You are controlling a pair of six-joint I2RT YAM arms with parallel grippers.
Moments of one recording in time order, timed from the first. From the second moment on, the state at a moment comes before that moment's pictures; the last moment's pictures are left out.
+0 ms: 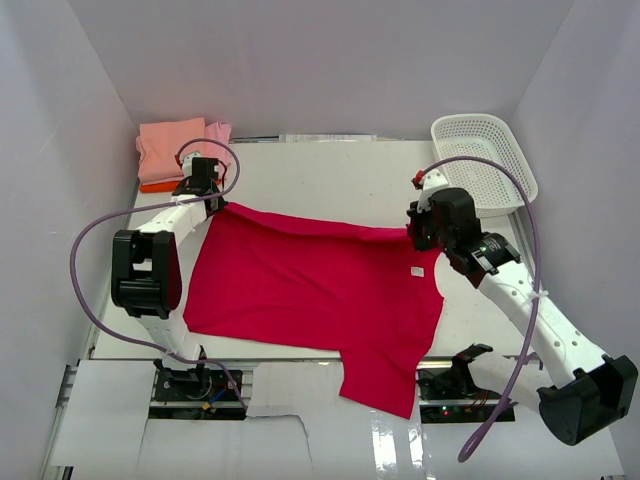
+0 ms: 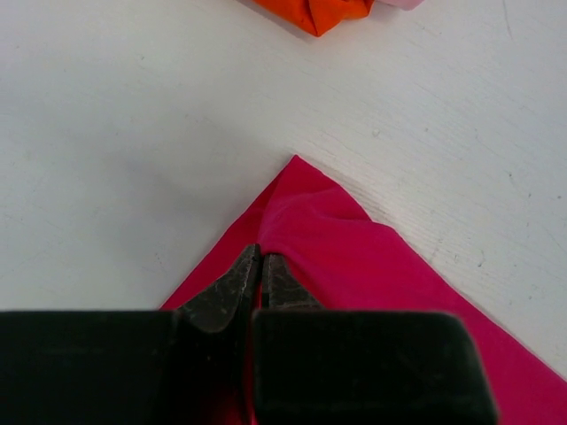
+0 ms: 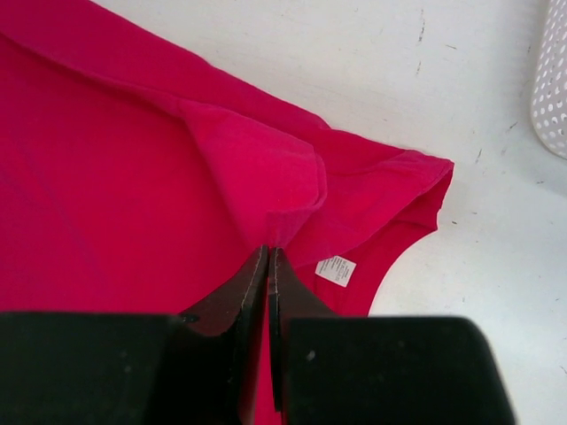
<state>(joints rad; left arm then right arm) -0.07 1.78 1.23 -0.26 -0.36 -0.45 0.47 1.05 0.98 -0.54 0.06 0.08</state>
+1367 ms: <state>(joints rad) -0.09 1.71 1.17 -0.29 -0.46 -0.38 0.60 0.97 0.84 -0.66 0.10 0.20</state>
